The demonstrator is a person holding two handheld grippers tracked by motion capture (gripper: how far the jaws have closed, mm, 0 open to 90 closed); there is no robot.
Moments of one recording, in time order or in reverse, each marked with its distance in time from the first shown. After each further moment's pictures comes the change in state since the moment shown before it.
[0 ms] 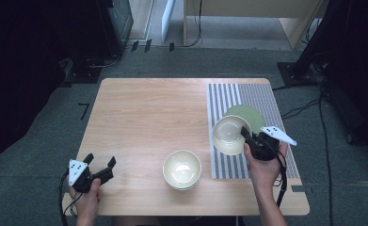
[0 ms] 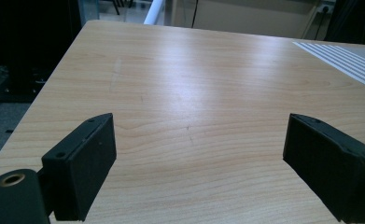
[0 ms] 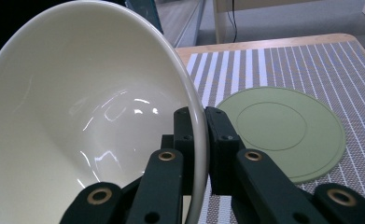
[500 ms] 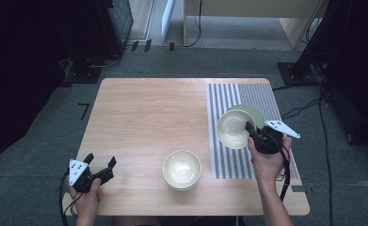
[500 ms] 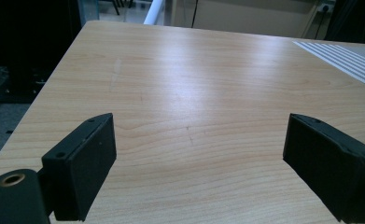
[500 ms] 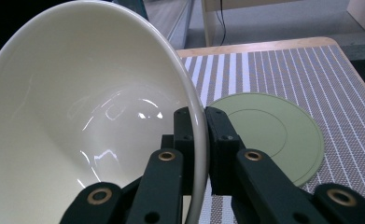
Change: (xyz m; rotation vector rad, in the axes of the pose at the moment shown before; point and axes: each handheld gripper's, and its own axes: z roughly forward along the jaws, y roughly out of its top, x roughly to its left) left arm 0.000 0.000 0.000 -0.001 0.001 0.001; right arm -0.014 0.014 0.009 0.008 -0.041 0.008
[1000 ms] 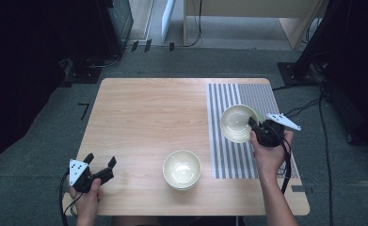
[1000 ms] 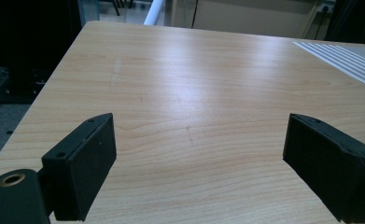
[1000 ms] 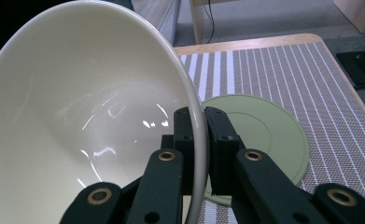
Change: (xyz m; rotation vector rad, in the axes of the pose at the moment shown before) left arm 0.000 0.000 0.000 -0.002 -0.001 0.000; right arm -0.014 0.010 0.017 0.025 -0.045 0.018
